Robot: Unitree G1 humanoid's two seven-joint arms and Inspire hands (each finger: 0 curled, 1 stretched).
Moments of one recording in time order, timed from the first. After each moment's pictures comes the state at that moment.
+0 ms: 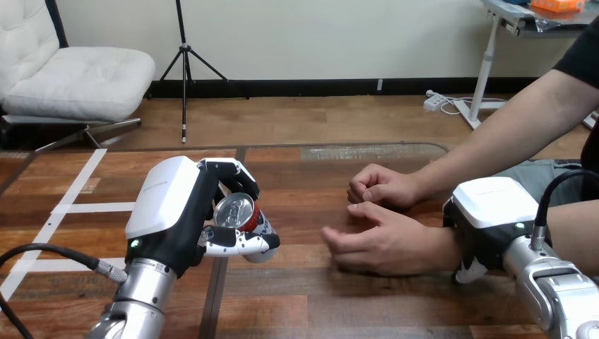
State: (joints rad) left arm 0.00 0.35 -0.15 -0.01 0.62 -0.21 0.15; right arm -0.20 -0.60 0.31 0.14 -1.05 0.16 0.22
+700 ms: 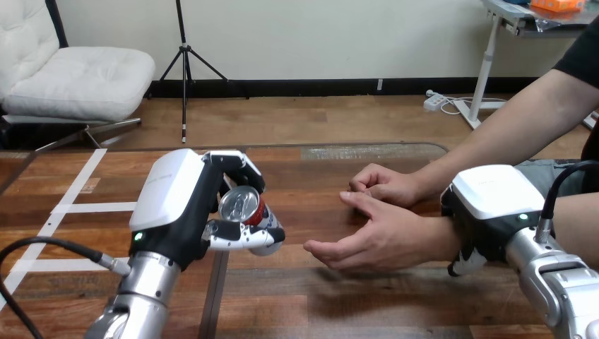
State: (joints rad) left arm -0.02 0.34 -0.15 -0.01 0.62 -0.23 0.15; right arm -0.18 -0.63 0.29 0.05 -1.02 0.17 0.23
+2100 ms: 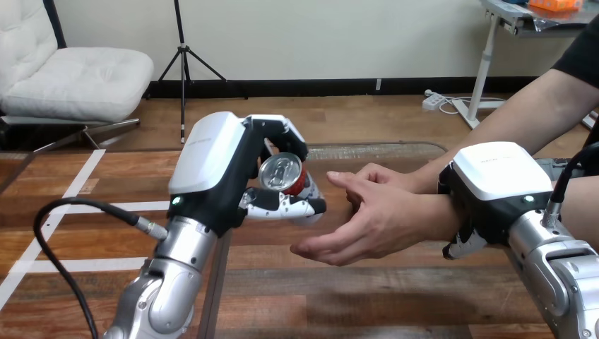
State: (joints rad) left arm -0.17 0.30 -0.22 0.00 0.62 -0.24 0.15; right arm -0.18 -0.64 0.26 -0.10 -1.02 0.19 0.29
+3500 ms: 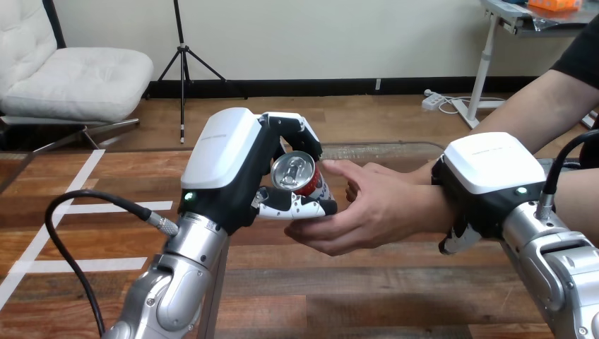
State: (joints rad) left arm -0.19 0.30 -0.24 0.00 0.65 -0.25 0.14; right arm -0.19 -0.63 0.26 -0.15 -1.08 0.18 0.34
